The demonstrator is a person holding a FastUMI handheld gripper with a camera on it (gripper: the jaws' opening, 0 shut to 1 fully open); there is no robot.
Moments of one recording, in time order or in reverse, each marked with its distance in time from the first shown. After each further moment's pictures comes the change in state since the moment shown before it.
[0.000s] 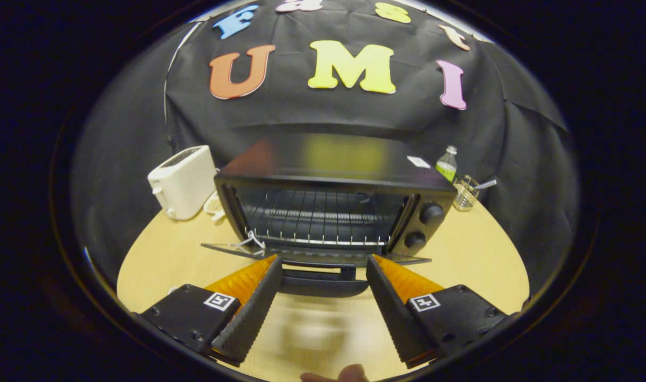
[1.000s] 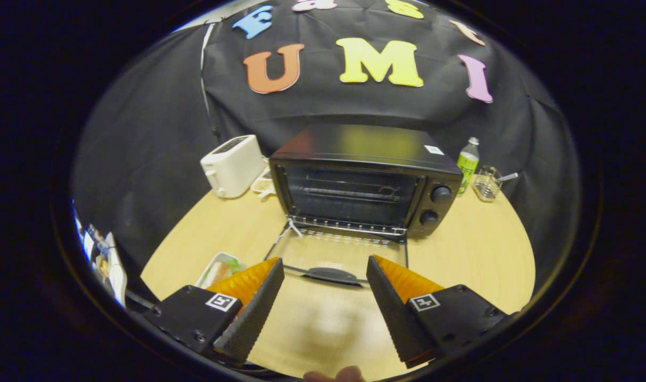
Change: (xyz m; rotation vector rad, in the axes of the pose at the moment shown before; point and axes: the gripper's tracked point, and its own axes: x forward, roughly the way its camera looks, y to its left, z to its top) arm -0.089 0.025 -0.005 -0.035 0.071 0.275
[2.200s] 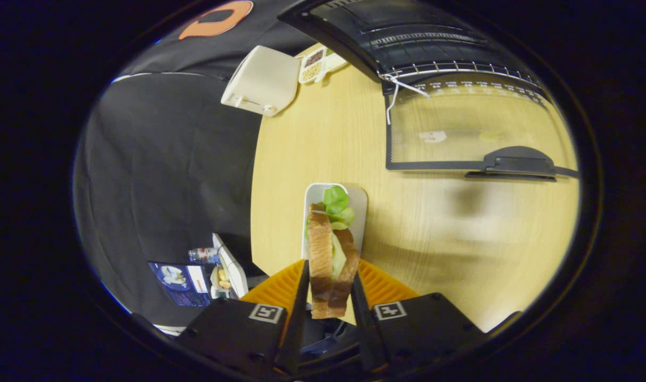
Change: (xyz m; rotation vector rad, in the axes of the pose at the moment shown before) arm 0.068 0.147 -0.091 0.472 0.719 0.473
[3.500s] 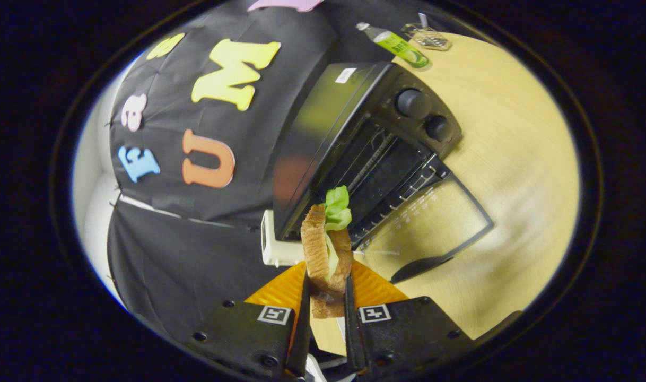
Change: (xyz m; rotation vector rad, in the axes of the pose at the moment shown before) arm -0.209 -0.068 0.137 0.394 -0.758 0.256
